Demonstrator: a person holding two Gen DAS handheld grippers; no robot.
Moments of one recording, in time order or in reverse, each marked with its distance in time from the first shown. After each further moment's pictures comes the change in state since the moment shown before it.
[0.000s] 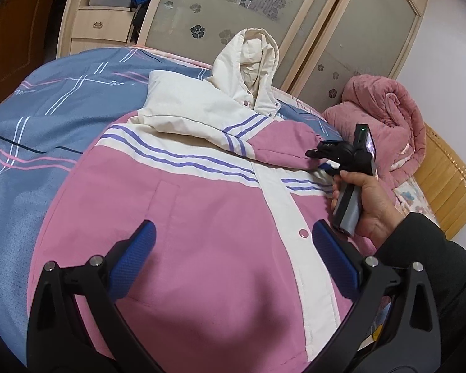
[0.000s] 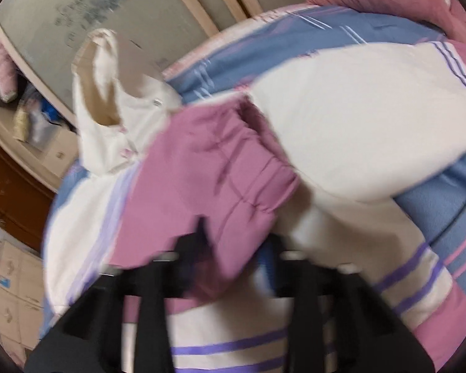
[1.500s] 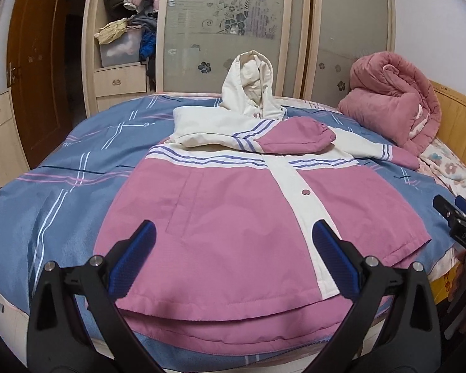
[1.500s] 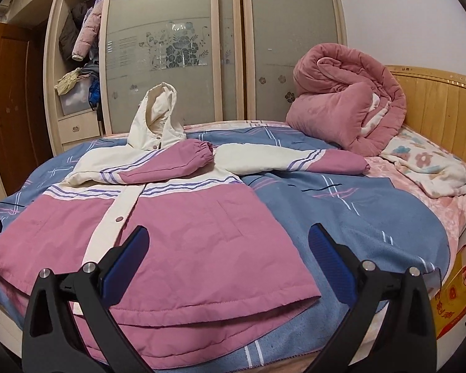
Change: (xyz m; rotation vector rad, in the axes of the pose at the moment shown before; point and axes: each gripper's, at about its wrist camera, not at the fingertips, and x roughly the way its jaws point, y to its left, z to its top) left arm -0.097 -0.056 -0.074 0.217 -0.141 0.227; right arm -0.314 -0.067 -0.228 -0.429 -0.458 -0.150
